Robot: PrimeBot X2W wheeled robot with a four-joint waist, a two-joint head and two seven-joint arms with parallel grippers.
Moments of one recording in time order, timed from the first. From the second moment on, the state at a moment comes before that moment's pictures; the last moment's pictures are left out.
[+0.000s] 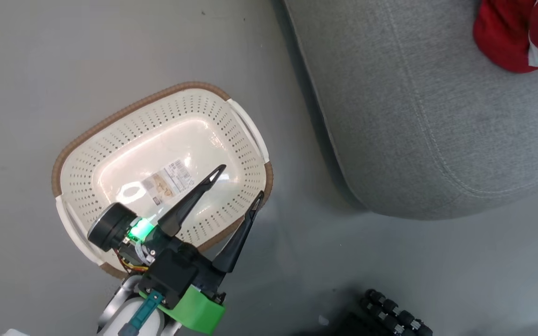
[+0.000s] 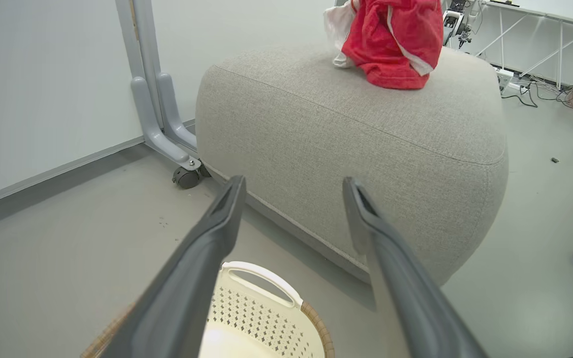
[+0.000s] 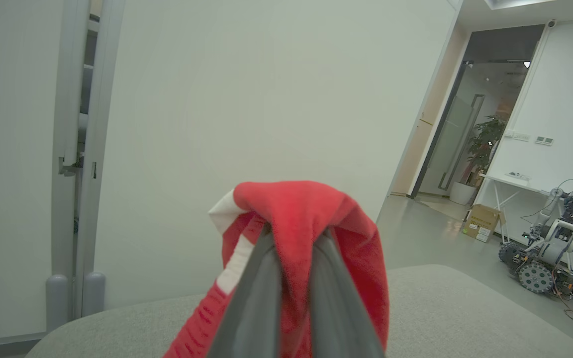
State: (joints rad) left arm -0.22 0.30 -0.53 -0.09 -0.07 -0.13 -0.26; right arm -1.00 -0.36 -0.33 0.45 0.08 0.13 -0.26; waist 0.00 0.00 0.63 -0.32
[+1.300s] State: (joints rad) left arm 0.11 0.05 -0.10 0.06 -0.29 -0.07 -0.26; right arm -0.19 -0.12 0.02 0.24 0.11 0.13 -0.26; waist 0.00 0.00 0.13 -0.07
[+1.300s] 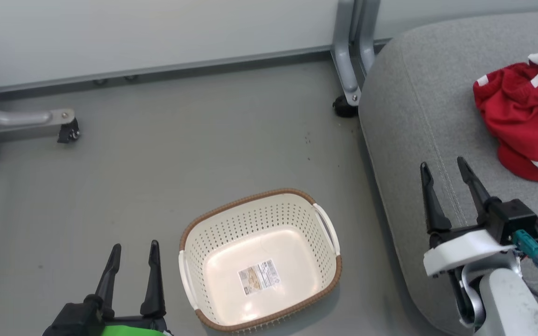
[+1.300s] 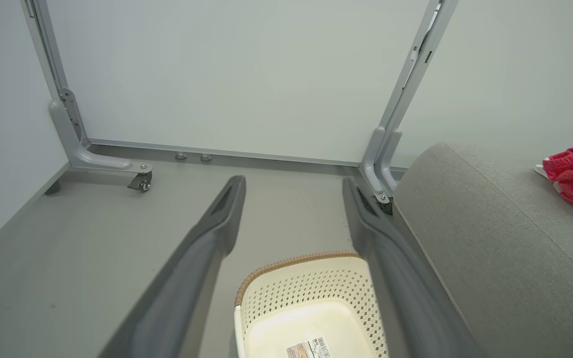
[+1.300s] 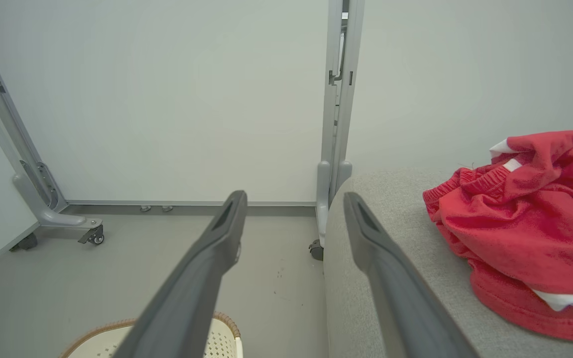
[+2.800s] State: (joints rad) left arm 0.26 0.05 -0.04 -0.05 -0.18 -0.09 -0.26; right arm 0.20 -0.05 0.06 0.04 0.05 0.13 -0.26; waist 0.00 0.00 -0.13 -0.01
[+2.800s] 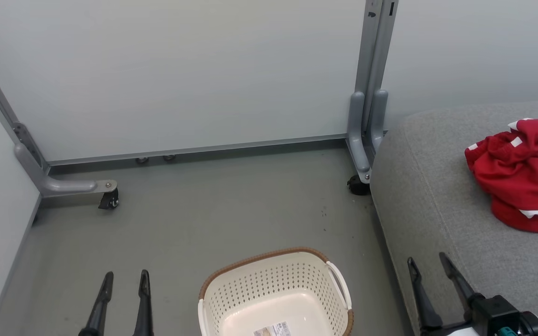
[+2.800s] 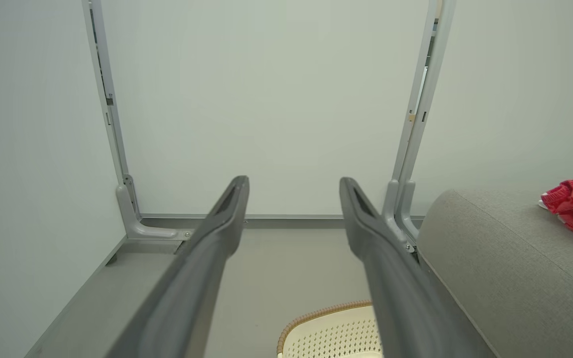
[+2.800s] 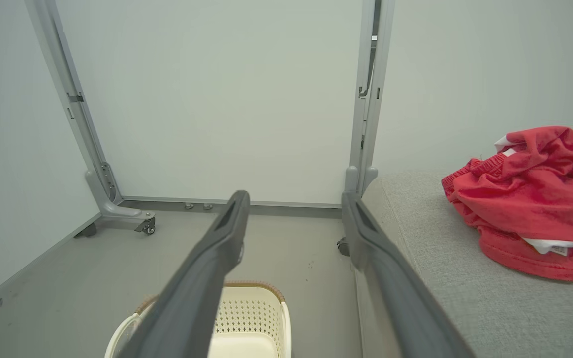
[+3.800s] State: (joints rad) left arm 0.17 0.06 -0.03 0.07 -0.67 -0.10 -0.16; right arm 0.13 -0.07 0.04 0.13 0.58 0.13 -0.17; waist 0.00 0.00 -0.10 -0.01
